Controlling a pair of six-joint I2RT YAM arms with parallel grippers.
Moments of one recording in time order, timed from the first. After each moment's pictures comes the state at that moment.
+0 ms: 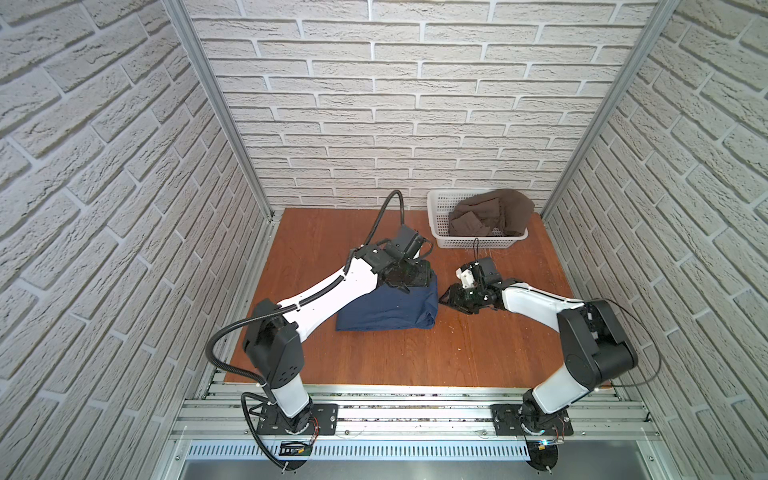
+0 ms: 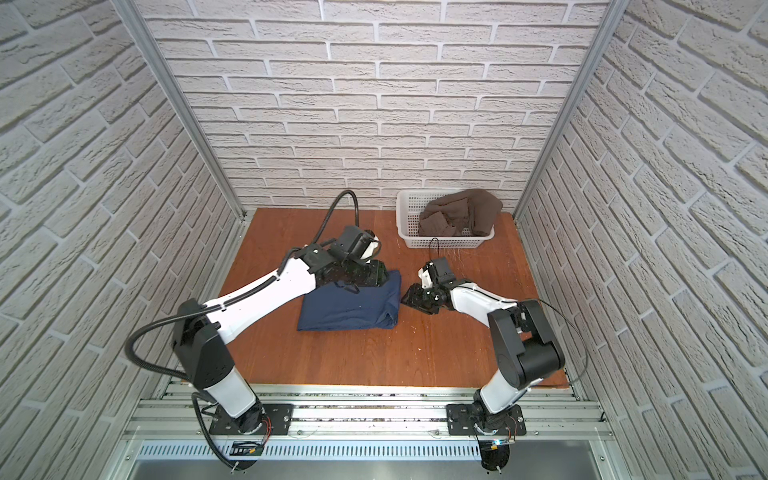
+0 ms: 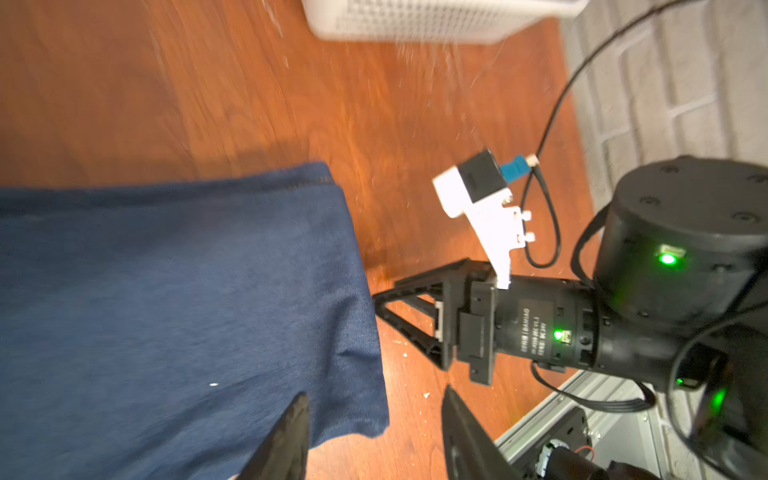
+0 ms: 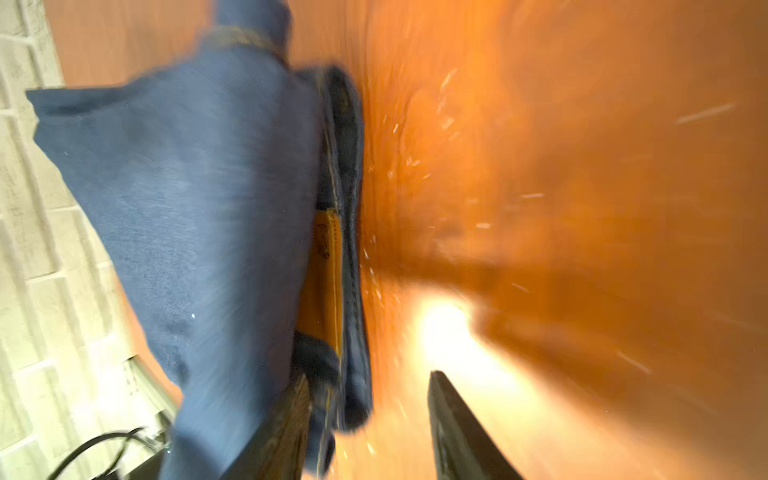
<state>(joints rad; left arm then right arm) -0.77 1.63 1.51 -0.73 0.10 -0.59 0.27 1.55 0.90 -0.41 -0.38 0.59</state>
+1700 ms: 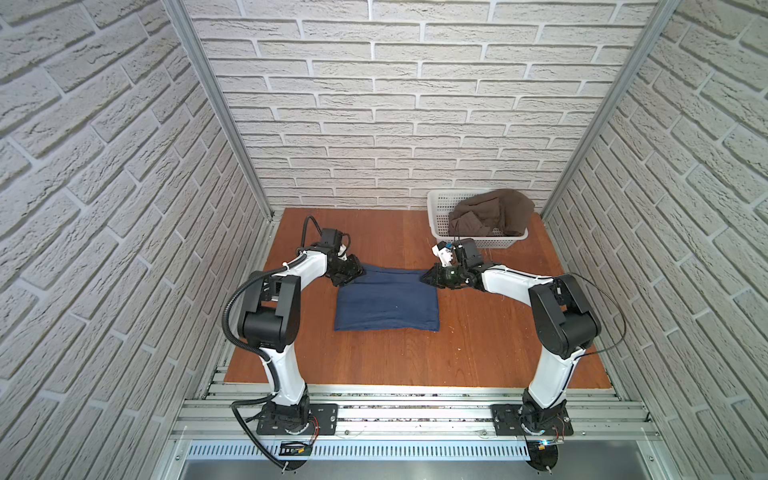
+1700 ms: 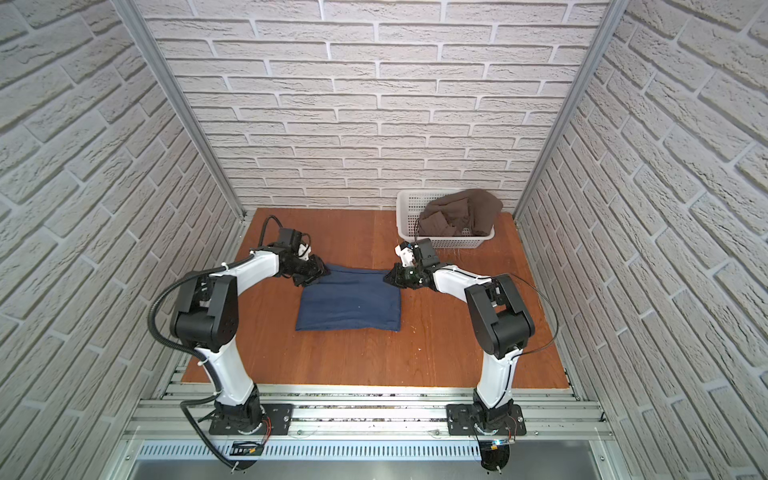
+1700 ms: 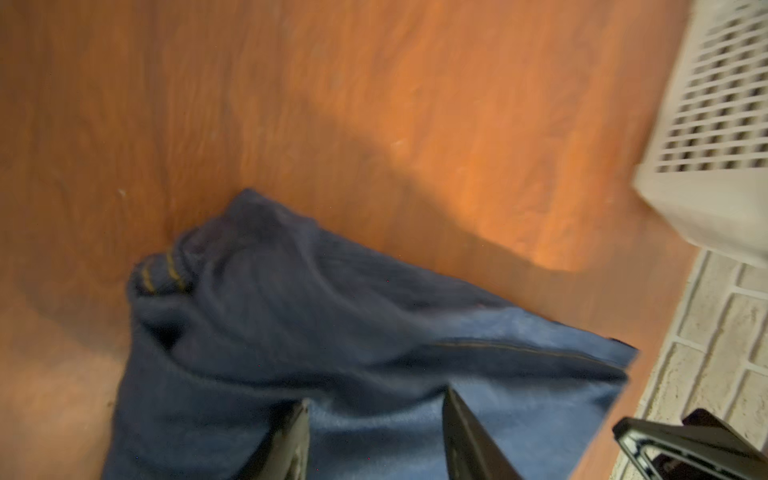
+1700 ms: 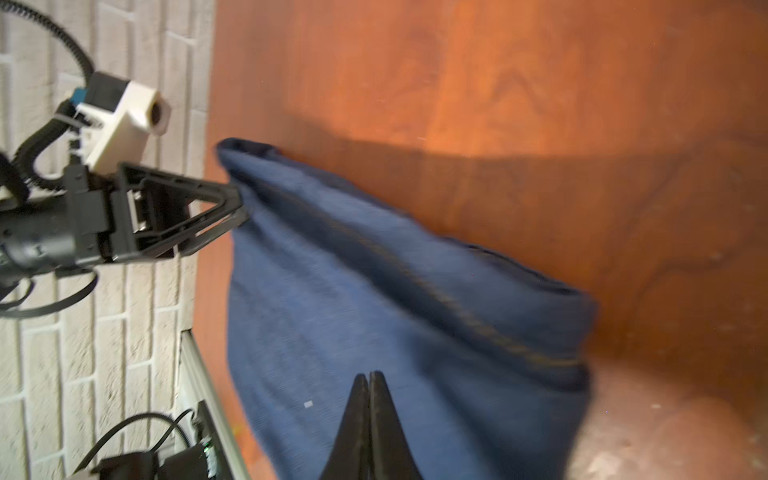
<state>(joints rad) -0.18 1.89 1.24 -0.50 0.40 -0.58 0.30 1.90 1.12 -0.12 -0.58 0.59</state>
